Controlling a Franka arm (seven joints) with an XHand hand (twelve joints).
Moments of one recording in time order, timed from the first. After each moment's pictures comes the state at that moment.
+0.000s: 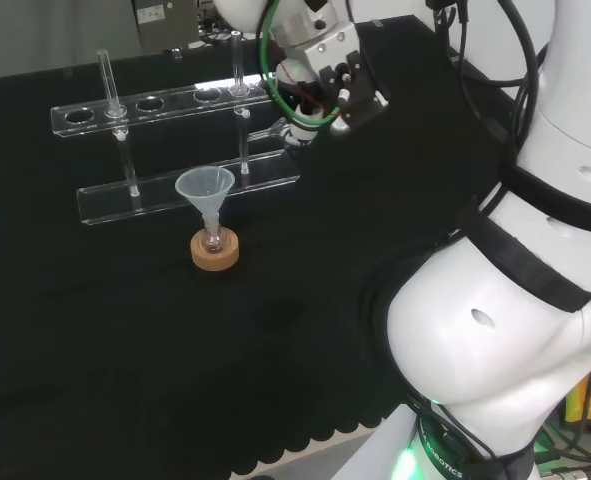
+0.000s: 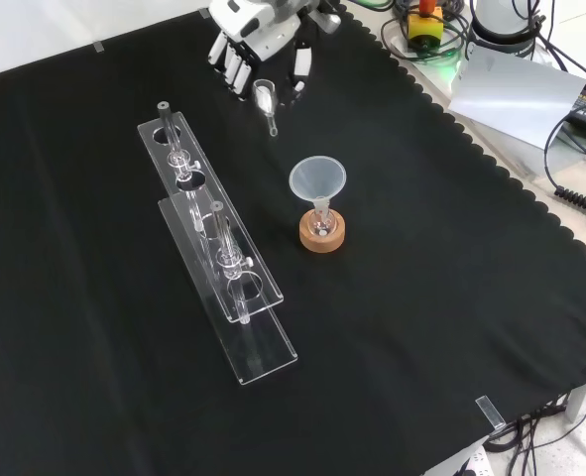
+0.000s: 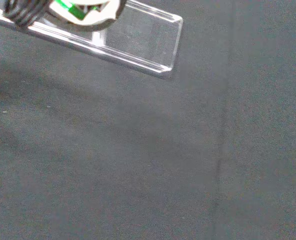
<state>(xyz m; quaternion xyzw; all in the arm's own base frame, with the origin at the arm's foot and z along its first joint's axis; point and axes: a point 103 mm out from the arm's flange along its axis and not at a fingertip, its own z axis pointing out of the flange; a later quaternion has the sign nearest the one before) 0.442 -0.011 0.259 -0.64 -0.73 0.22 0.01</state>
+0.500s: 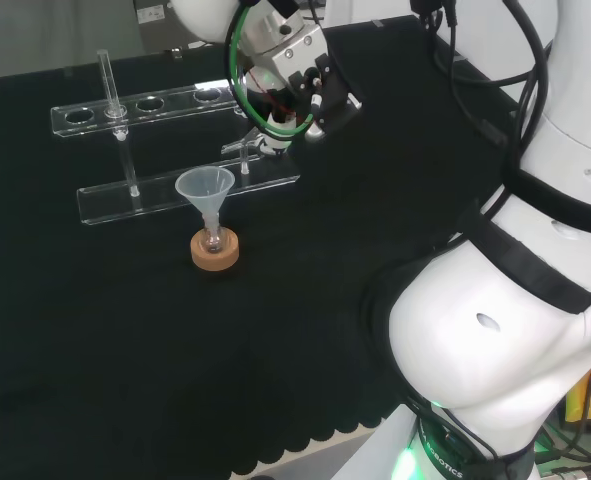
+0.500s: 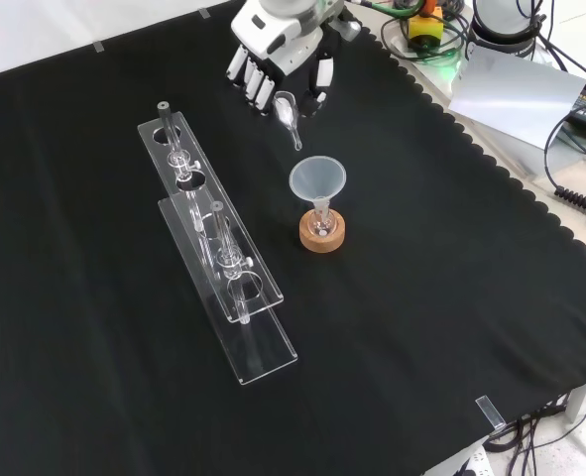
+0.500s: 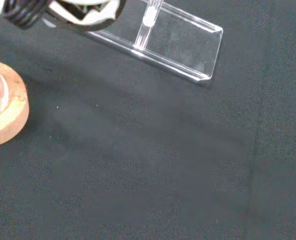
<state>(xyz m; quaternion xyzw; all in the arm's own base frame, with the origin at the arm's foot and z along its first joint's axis) 0.433 0.030 0.263 -0.62 -0.75 0.24 0.00</state>
